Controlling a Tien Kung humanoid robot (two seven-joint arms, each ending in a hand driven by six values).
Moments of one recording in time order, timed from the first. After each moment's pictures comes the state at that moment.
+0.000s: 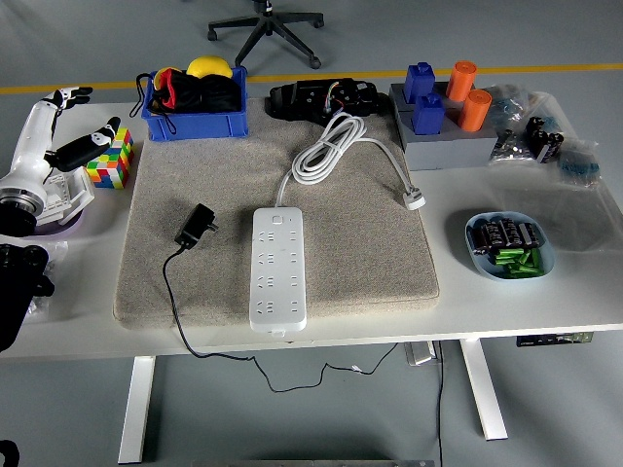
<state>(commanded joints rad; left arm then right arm) -0.36 0.21 -1.51 -1.17 1.80 0.15 0.03 0.04 -0.22 1.59 0.18 -0.71 -0.13 -0.17</state>
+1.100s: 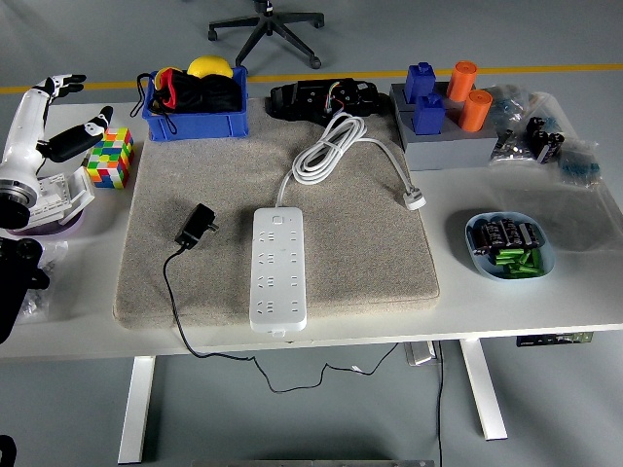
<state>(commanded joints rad) -0.36 0.22 -1.52 -1.19 1.79 0.16 0.02 0.04 -0.23 1.56 0.18 -0.70 -0.14 -0.17</state>
